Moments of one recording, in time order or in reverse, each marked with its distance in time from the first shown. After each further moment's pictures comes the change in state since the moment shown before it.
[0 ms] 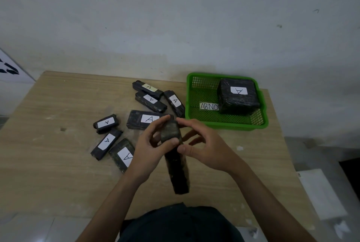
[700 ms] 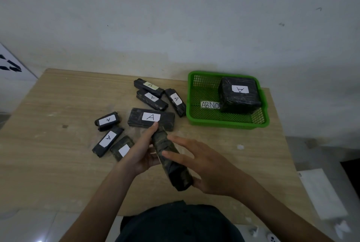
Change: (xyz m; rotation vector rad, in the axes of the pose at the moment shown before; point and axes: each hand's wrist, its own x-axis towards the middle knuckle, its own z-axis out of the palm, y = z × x) left_hand 0.022 -0.029 -0.024 -0.309 0.108 -0.747; right_hand -0.030 0.017 0.012 -0.841 -0.226 -0.524
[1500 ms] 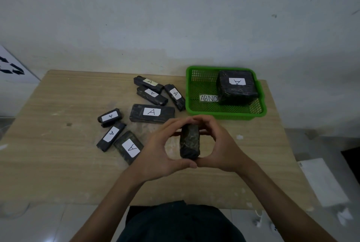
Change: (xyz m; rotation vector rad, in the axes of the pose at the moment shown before) left_hand -0.071 -0.014 0.031 0.906 -0.280 1.127; right_hand -0.015 0.003 -0.005 0.716 0.344 0.422
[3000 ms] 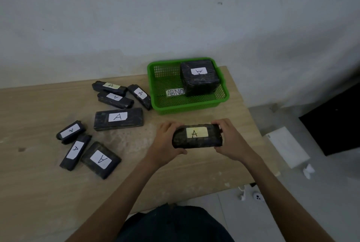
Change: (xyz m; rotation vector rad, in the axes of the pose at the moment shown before) left_hand 0.045 -0.087 0.106 0.311 -0.195 -0.116; right_hand -0.079 0.106 -0.075 -0.523 0.170 0.442
